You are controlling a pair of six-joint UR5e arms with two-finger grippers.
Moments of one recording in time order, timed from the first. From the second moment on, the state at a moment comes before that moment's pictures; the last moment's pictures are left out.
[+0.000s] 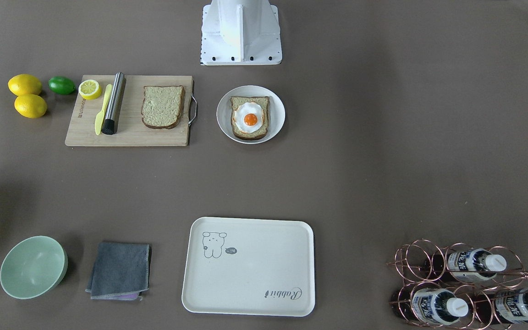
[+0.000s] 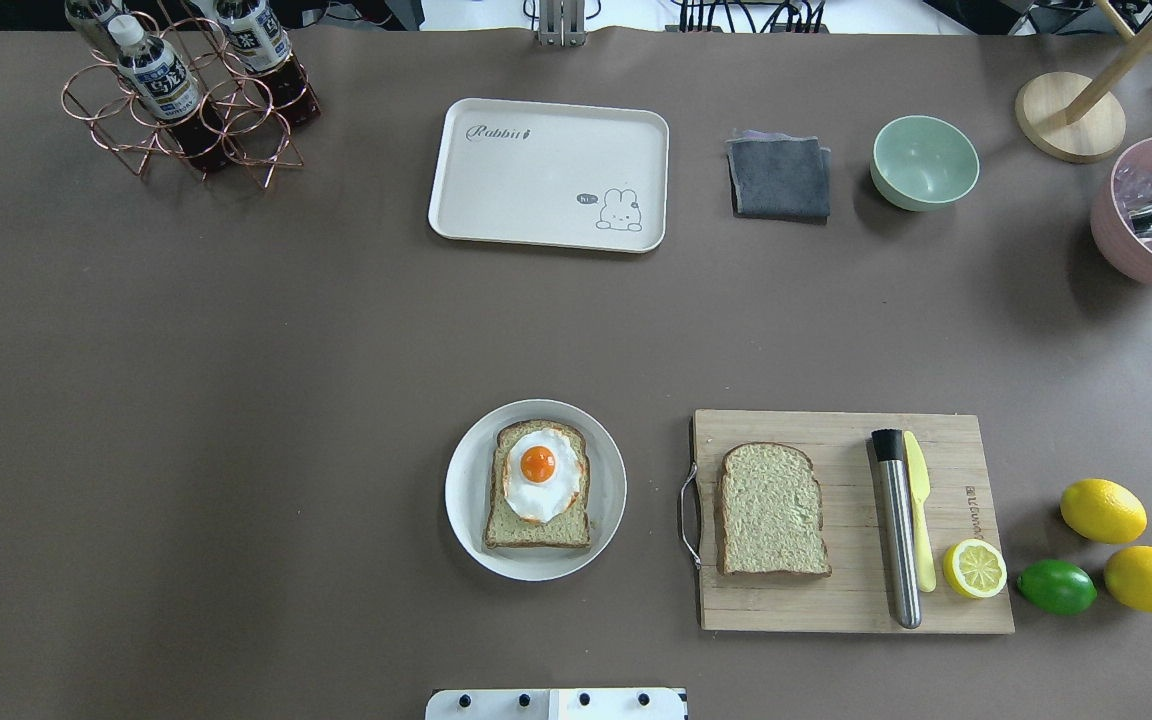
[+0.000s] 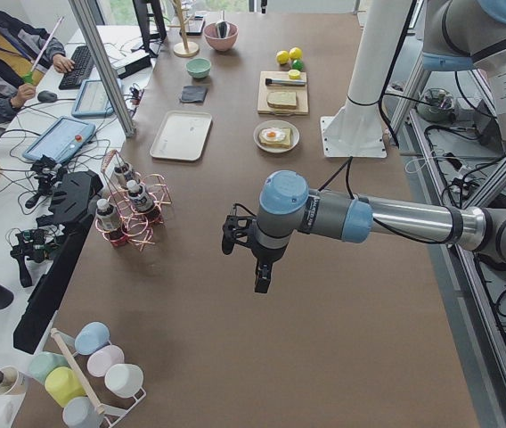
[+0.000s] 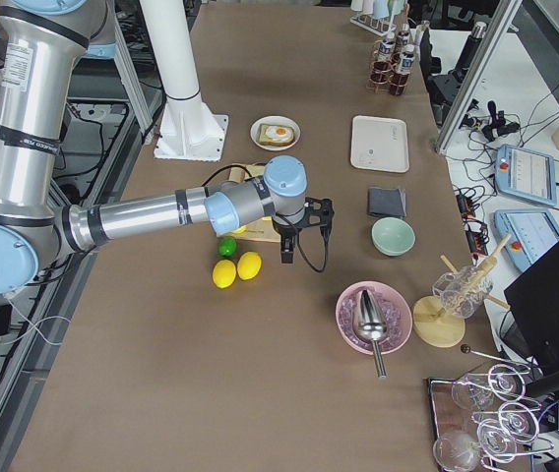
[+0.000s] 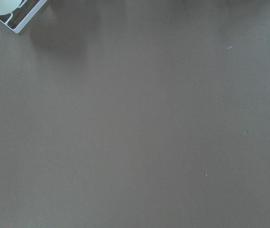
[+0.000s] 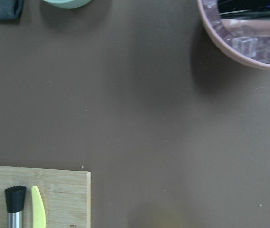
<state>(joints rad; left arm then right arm) -1.57 -1.22 -2.04 -1.66 -2.33 -0.08 1.26 -1.79 2.01 -1.31 2.43 0.57</state>
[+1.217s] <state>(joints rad) -1.57 -1.22 -2.03 -1.66 -2.33 -0.08 0.89 -1.63 2.01 -1.15 2.24 1.03</state>
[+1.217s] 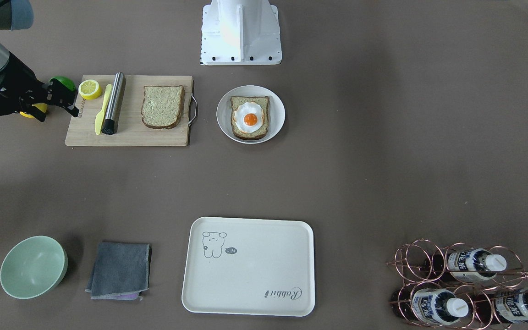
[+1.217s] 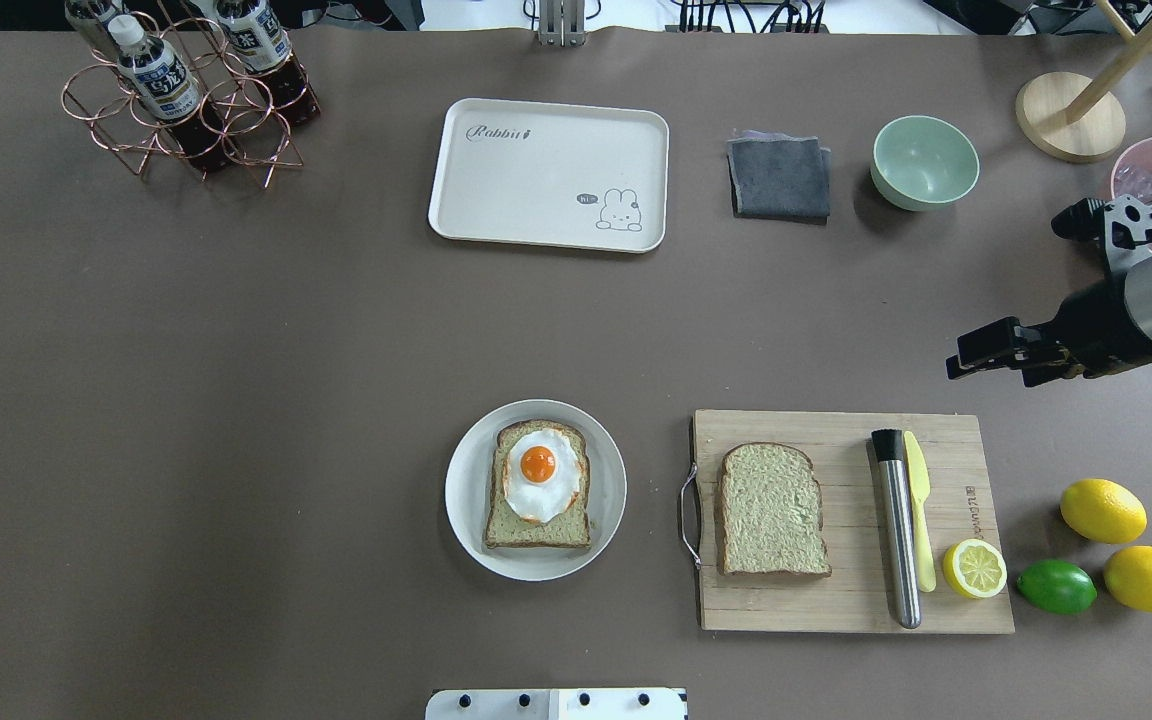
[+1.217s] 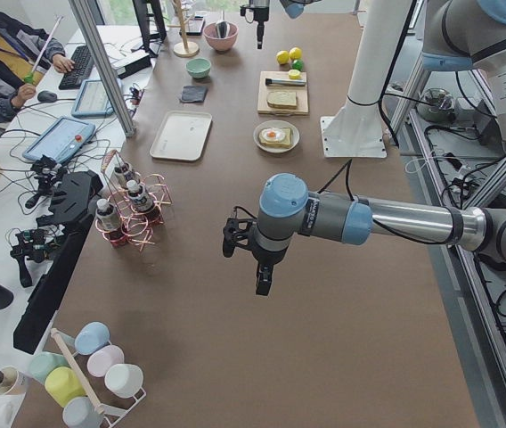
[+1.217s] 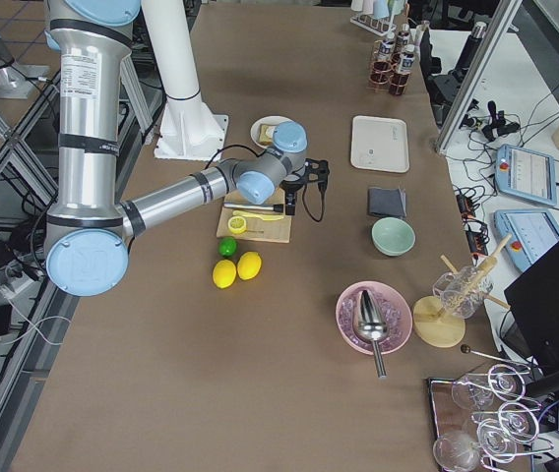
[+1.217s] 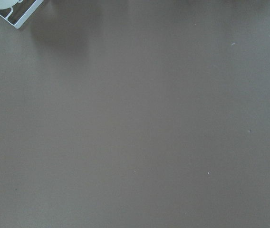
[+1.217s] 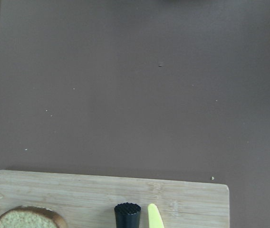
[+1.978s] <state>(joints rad) -1.56 -1.22 -2.03 -1.67 -2.33 -0.08 0.74 -1.54 2.00 -1.15 2.14 1.15</state>
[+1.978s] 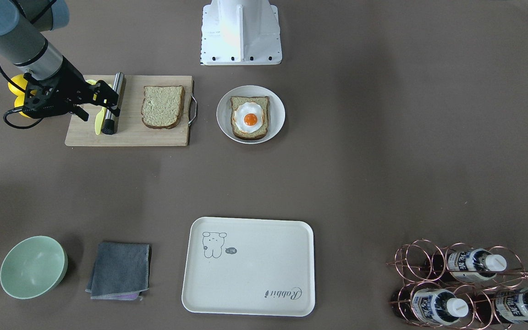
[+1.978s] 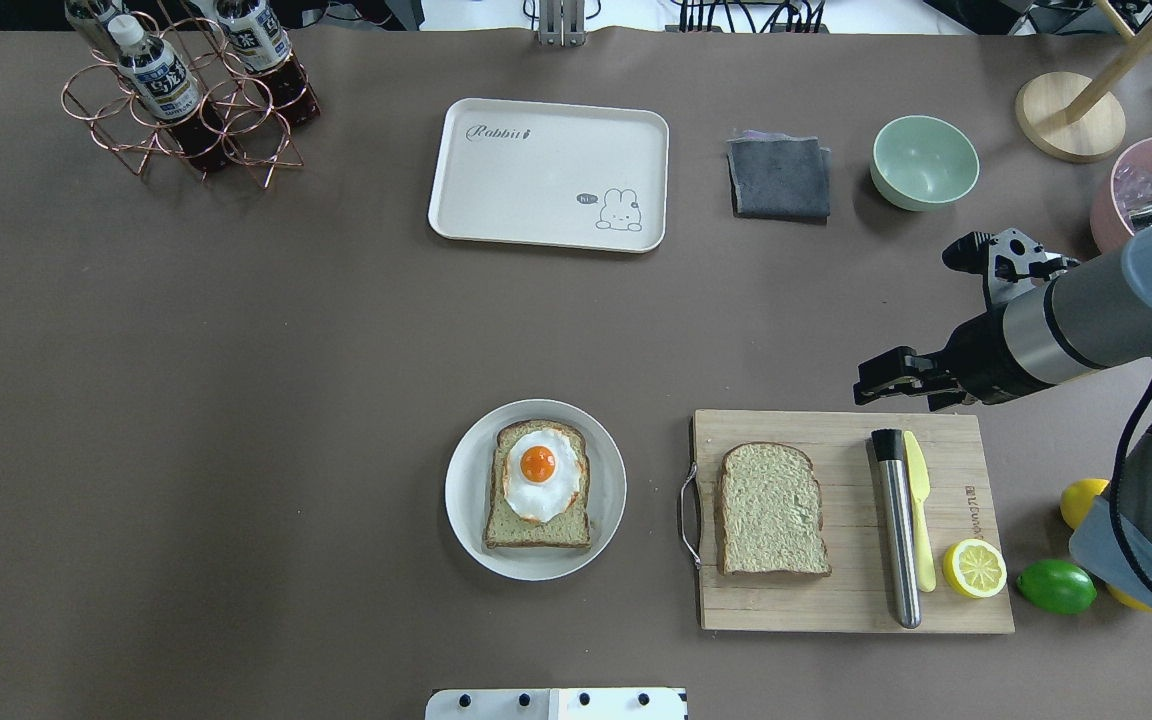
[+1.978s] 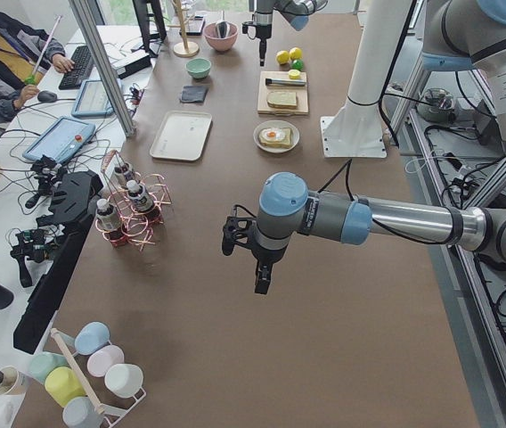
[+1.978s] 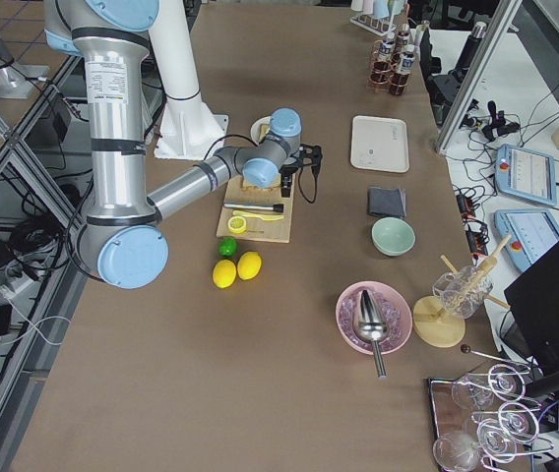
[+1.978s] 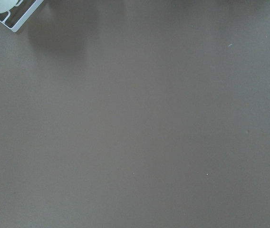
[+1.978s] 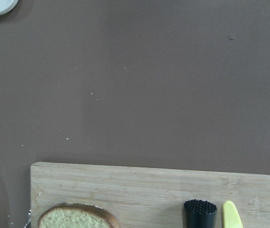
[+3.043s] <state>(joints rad) -1.56 -1.22 -2.02 -1.67 -2.33 -0.08 0.61 -1.53 1.98 -1.12 2.08 1.23</state>
